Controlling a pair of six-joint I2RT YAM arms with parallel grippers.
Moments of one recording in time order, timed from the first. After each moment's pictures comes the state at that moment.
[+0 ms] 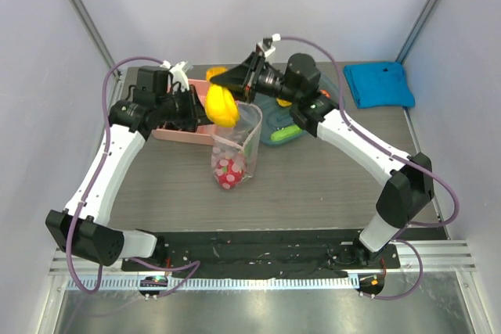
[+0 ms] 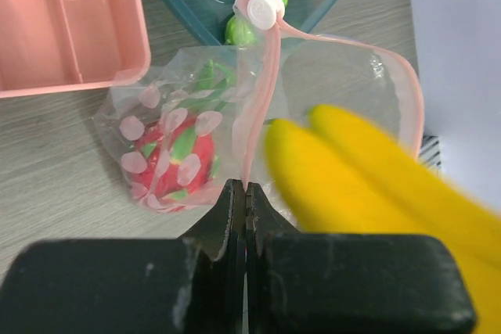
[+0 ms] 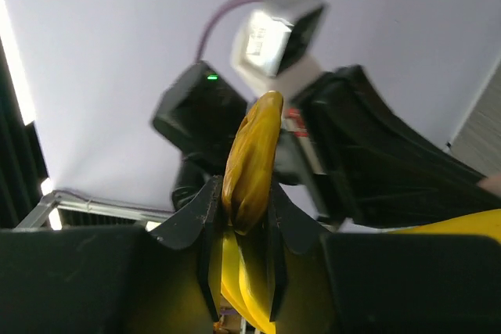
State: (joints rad) left arm -0.28 1.34 1.46 -0.82 0.44 -0.41; right arm 0.65 1.64 1.55 0.30 -0.60 1.49
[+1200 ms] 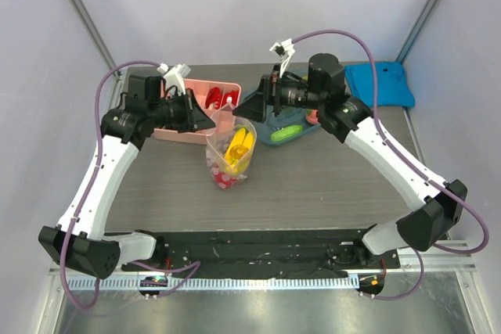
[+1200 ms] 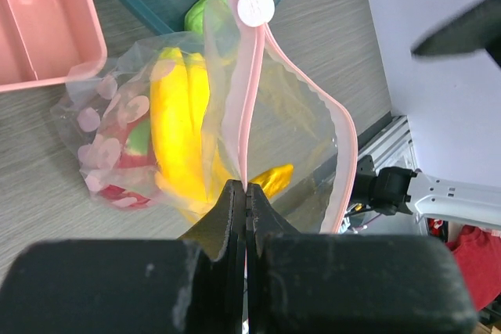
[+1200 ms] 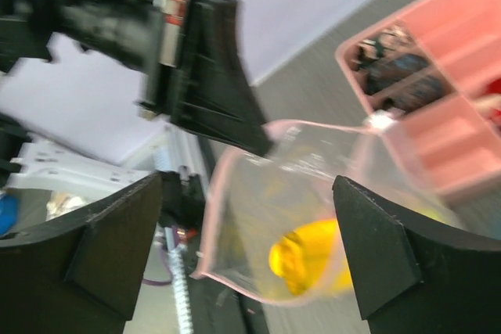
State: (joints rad) left arm -0.27 1.25 1.42 -0.80 0.54 -0.42; right arm 0.61 1.44 1.48 -0.14 -0.69 0.45
